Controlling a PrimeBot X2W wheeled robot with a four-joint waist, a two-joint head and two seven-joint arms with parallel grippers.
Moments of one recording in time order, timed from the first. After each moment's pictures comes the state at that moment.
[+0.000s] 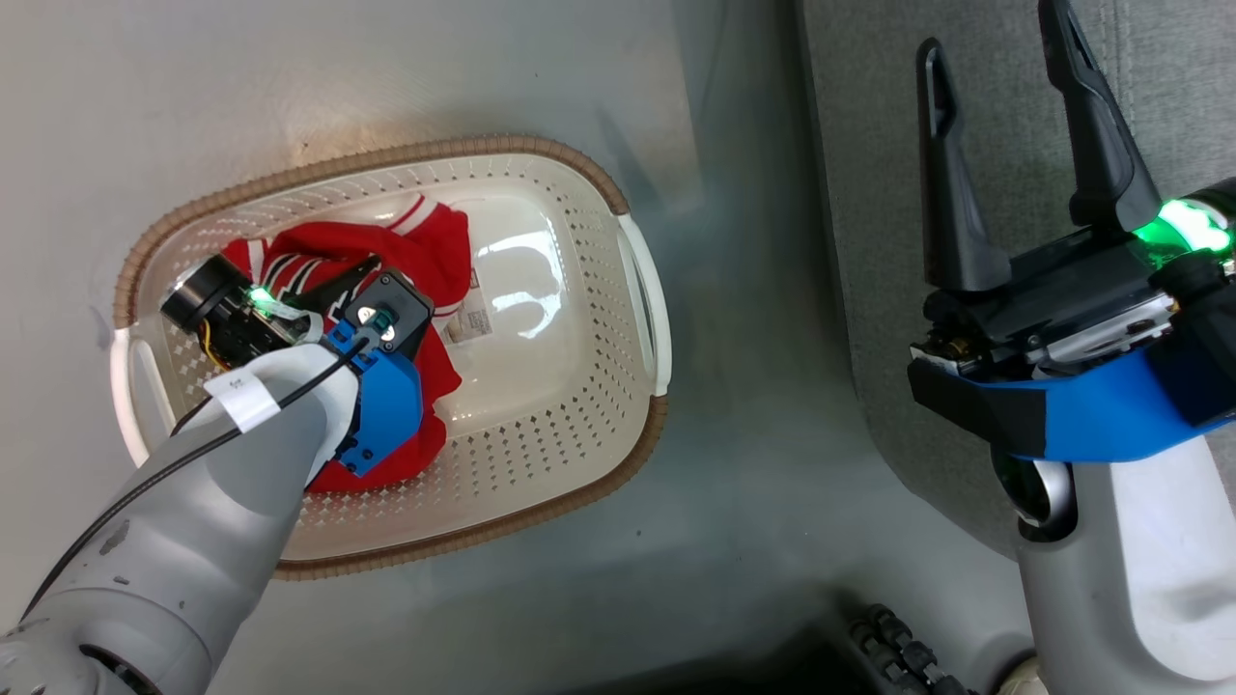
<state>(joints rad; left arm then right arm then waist) -0.98 0.25 -1.14 1.20 -0.38 -0.13 -0.20 -0.52 -0.05 0.11 -0.09 0.04 0.13 -0.26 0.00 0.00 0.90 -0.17</state>
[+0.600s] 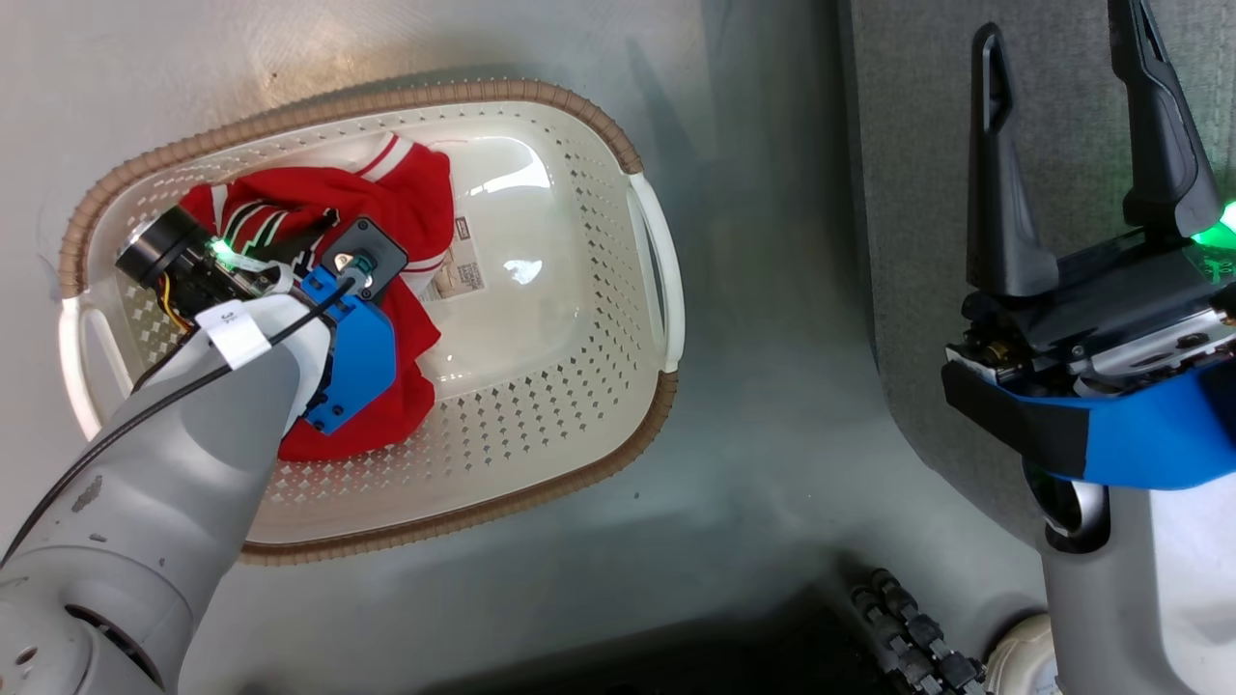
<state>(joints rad) -1.08 0.25 -1.22 1.27 -0.44 -0.13 -0.10 -0.50 -0.05 0.08 -0.18 0.01 0.13 -0.26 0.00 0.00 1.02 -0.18</state>
